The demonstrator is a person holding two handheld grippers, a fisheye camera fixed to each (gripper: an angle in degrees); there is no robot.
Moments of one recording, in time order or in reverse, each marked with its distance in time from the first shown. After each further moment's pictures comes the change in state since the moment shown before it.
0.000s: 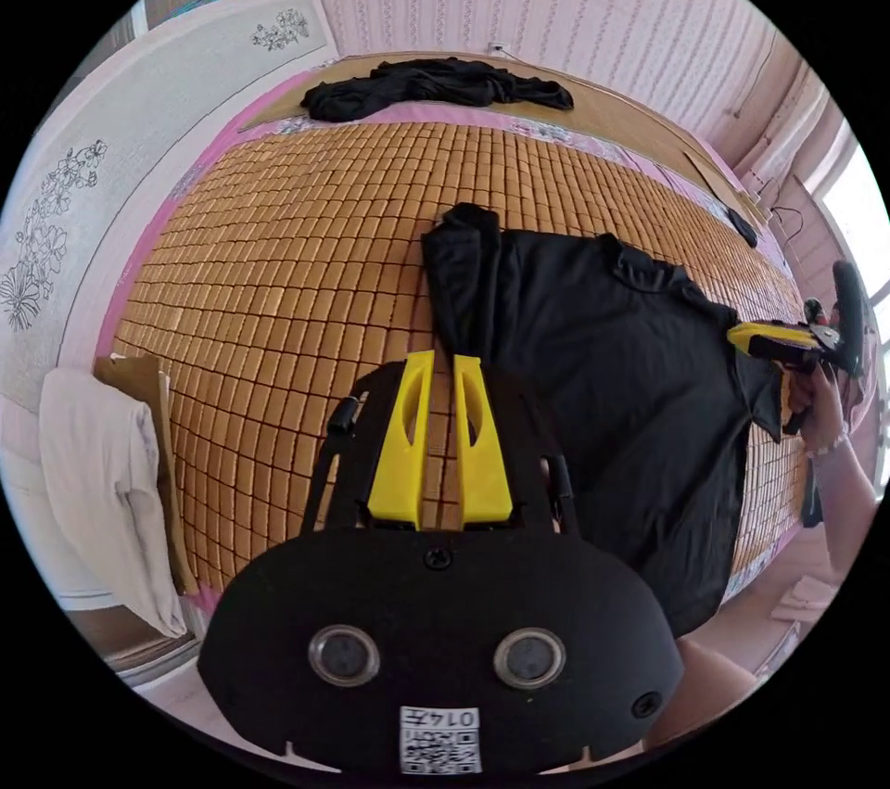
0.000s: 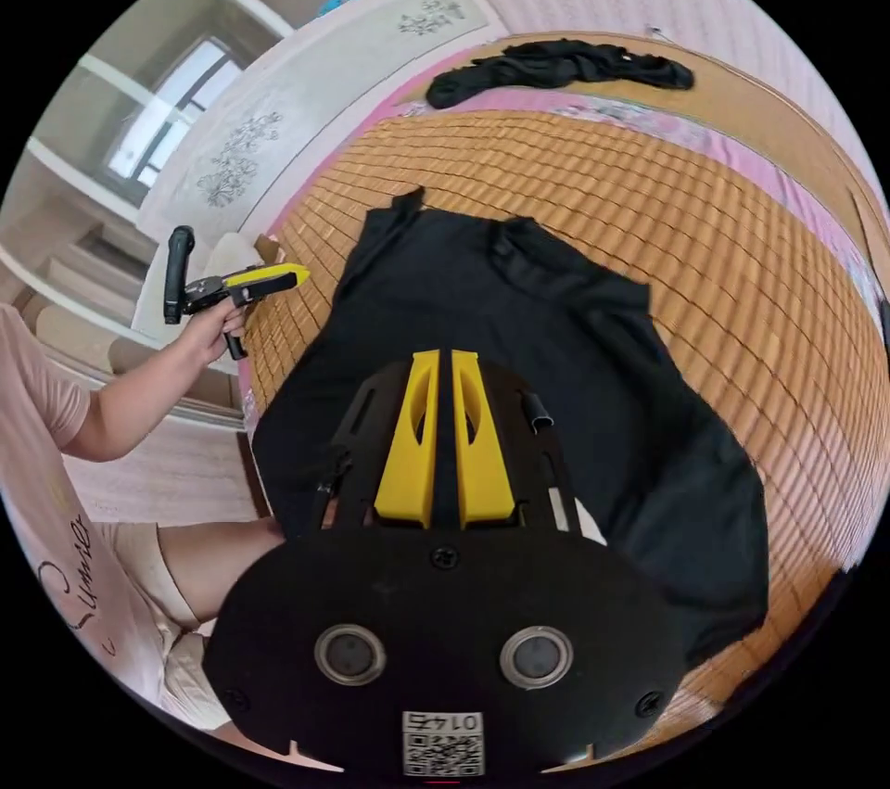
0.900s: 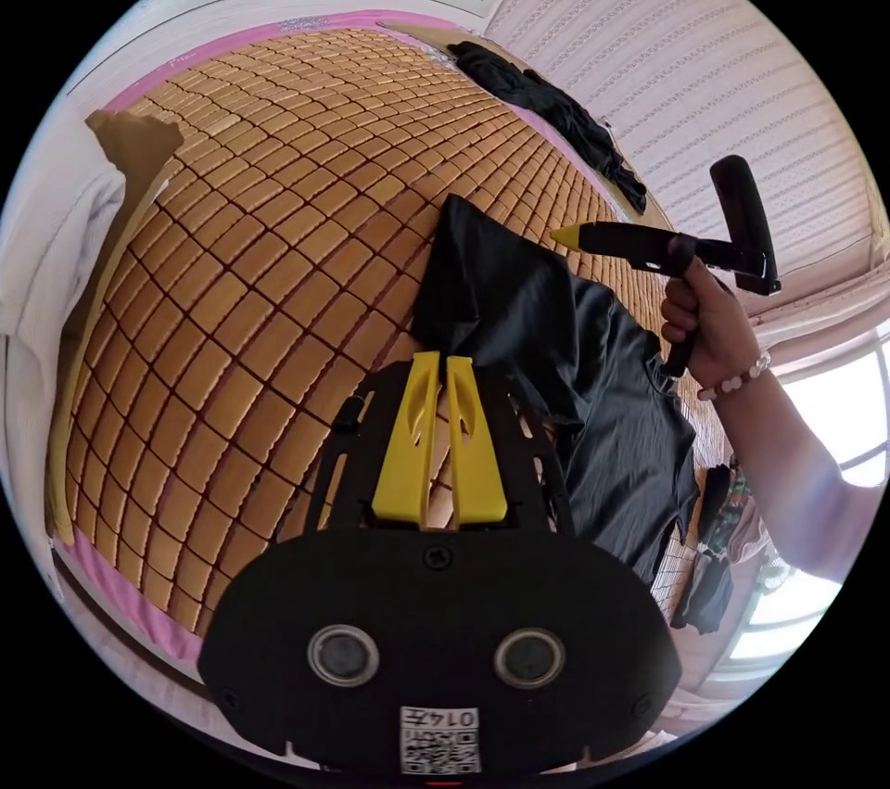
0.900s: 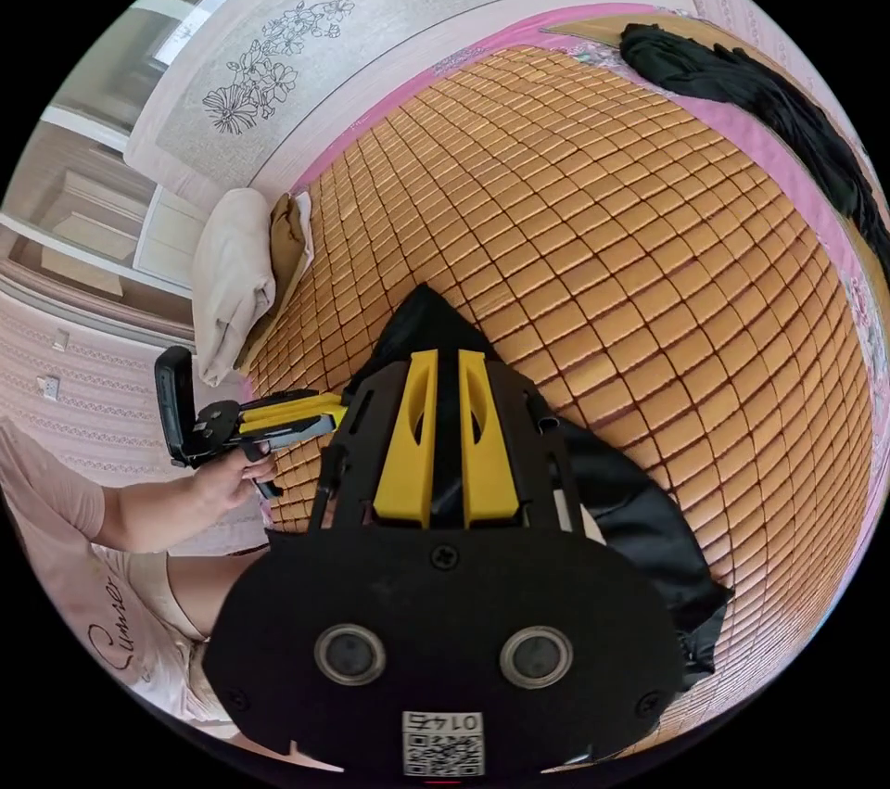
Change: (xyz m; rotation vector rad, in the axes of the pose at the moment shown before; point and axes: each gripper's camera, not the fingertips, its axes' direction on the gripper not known) left arm -0.252 0.134 0.055 0.027 0.286 -0.452; right arm -0.132 -0.273 0.264 -0.267 -0.055 -0.232
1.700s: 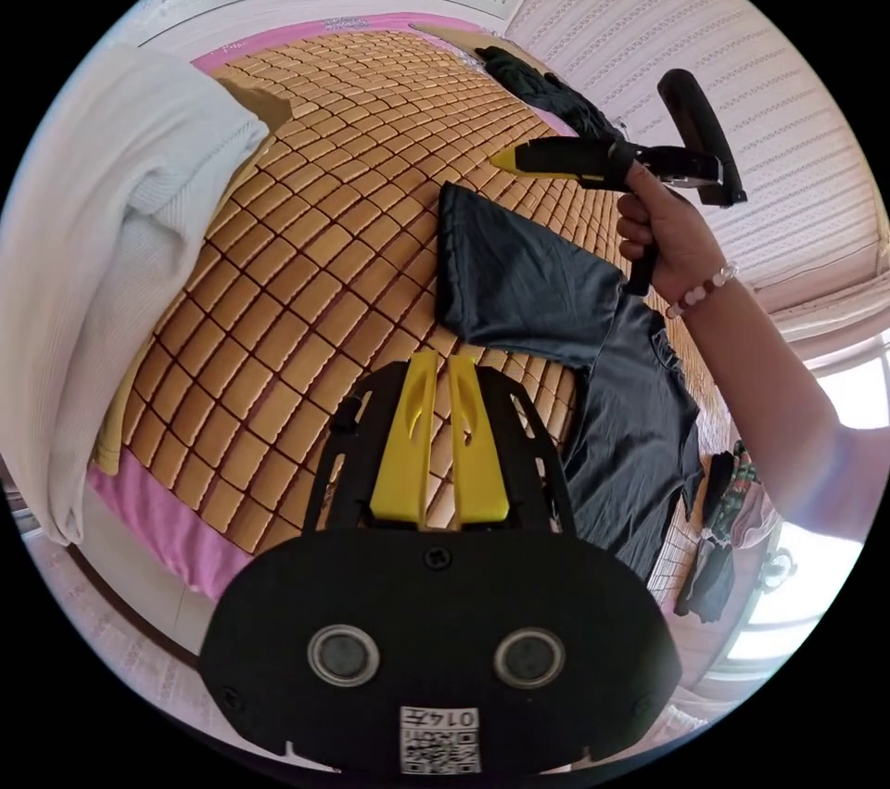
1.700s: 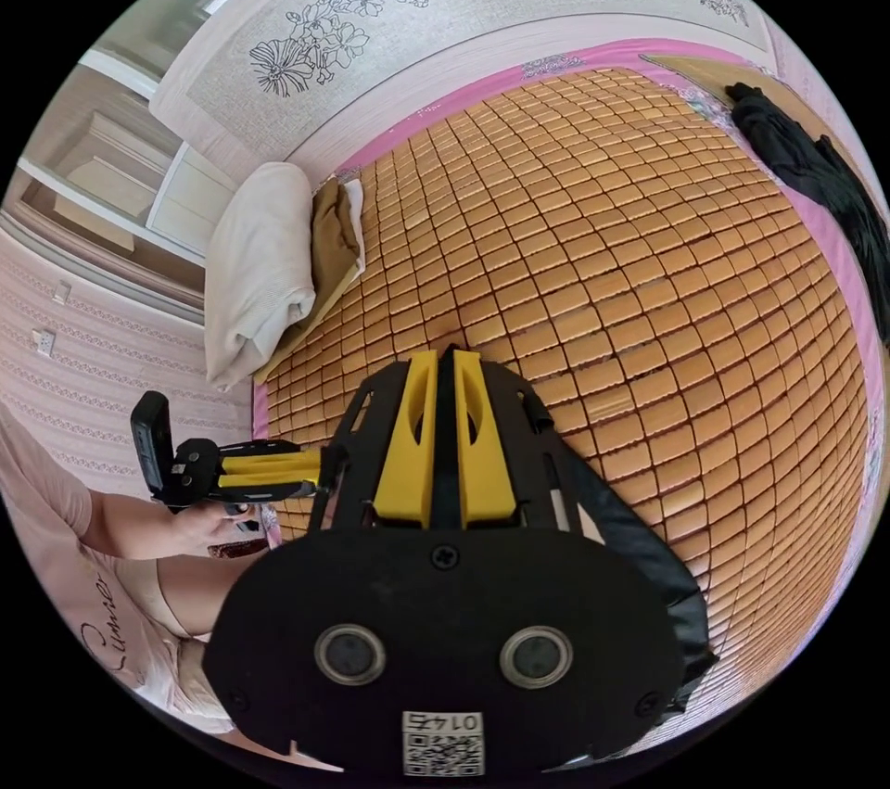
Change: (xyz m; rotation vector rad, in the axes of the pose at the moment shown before) left arm -0.076 0.039 -0.054 -0.019 -0.047 -0.026; right arm -0.060 -0.064 0.051 -0.018 0.011 -0.120
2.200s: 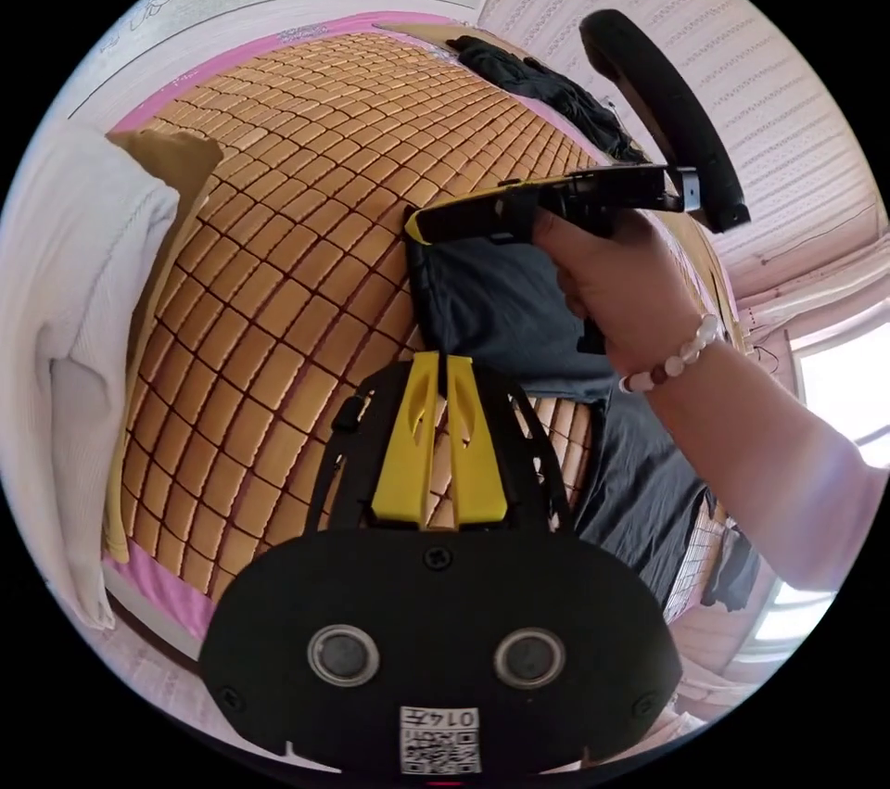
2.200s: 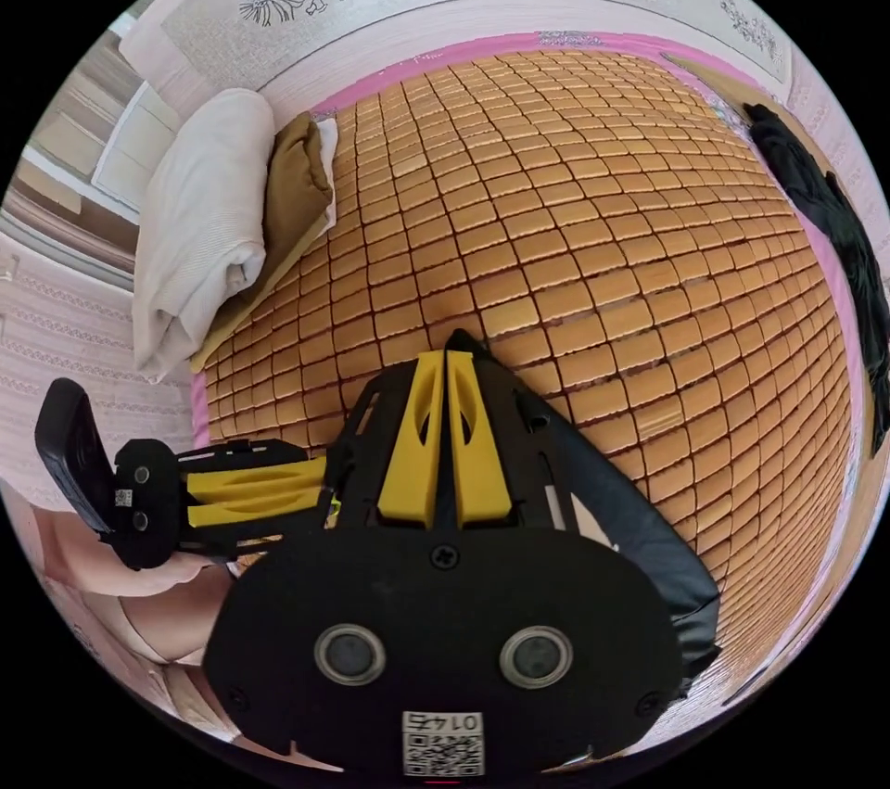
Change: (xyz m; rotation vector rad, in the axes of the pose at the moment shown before) left arm 0.025 -0.039 0.035 -0.019 -0.033 0.091; right arm -0.019 0.025 0.040 -0.066 0.113 0.005
